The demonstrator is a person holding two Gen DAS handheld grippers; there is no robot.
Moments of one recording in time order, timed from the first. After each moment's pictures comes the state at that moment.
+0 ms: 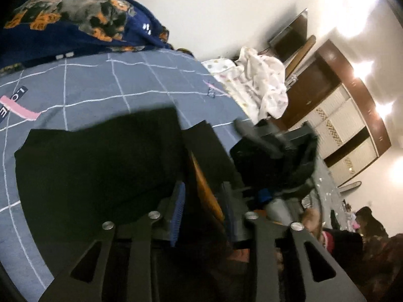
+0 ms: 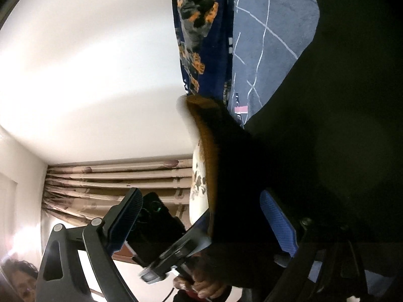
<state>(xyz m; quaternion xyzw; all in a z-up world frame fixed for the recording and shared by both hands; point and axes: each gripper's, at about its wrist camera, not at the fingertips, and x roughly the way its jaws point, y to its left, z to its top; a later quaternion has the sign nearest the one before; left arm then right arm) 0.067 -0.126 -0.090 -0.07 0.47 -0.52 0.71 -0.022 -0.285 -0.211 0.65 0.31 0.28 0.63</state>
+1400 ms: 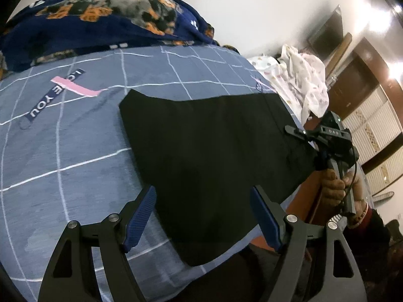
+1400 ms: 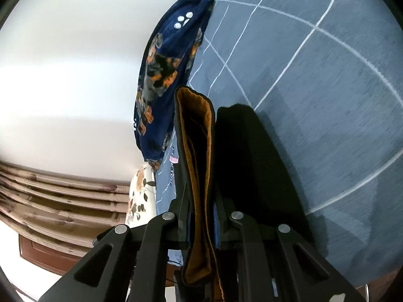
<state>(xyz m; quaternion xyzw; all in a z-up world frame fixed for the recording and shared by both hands) 0.060 -0.083 -0.106 -0.01 0.49 -0.41 0.76 -0.080 -0.417 -0.203 0.57 0.34 0.12 0.74</state>
